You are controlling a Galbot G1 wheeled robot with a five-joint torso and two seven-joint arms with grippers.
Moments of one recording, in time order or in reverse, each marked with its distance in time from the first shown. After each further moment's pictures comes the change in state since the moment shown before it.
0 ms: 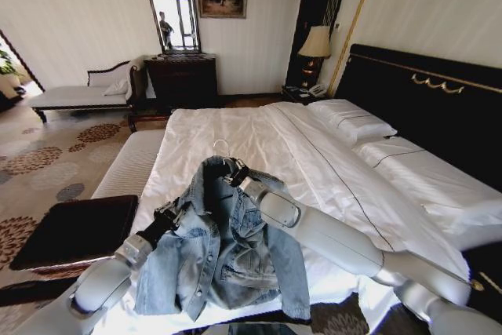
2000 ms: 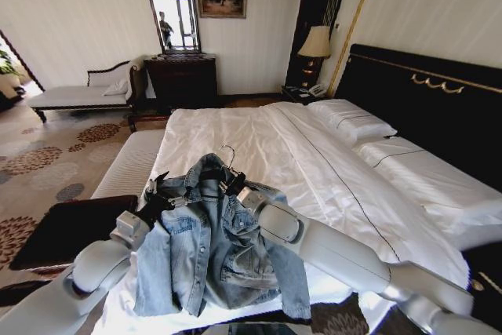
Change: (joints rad) left arm -0.114 0.046 0.009 -0.053 -0.134 0.043 -0.057; right arm -0.054 0.014 -0.026 0.098 0.004 -0.030 0.018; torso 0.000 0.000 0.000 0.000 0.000
